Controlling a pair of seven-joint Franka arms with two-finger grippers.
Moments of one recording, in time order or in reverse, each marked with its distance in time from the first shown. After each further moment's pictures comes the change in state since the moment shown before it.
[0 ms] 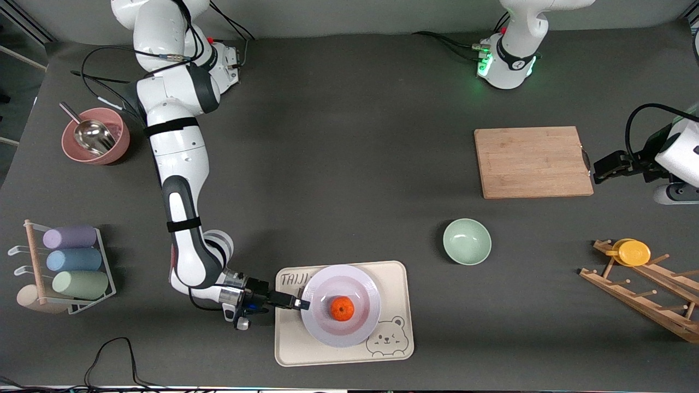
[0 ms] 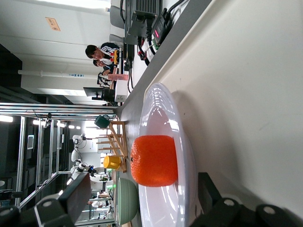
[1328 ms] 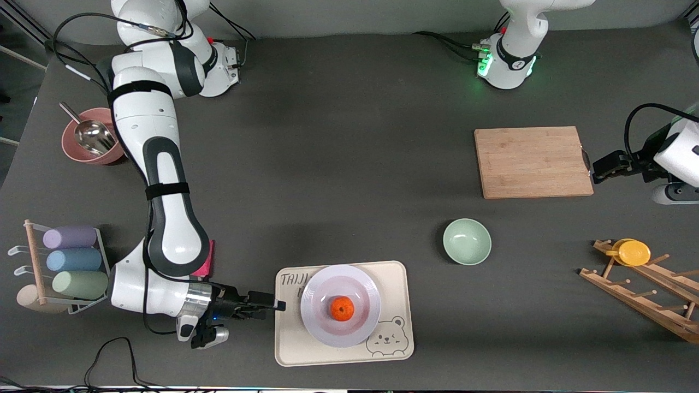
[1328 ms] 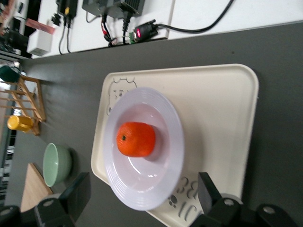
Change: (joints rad) left arm -0.002 0.000 -0.002 0.000 0.000 0.000 0.000; right arm -0.014 -0.243 -0.043 0.021 -0.771 -0.034 0.290
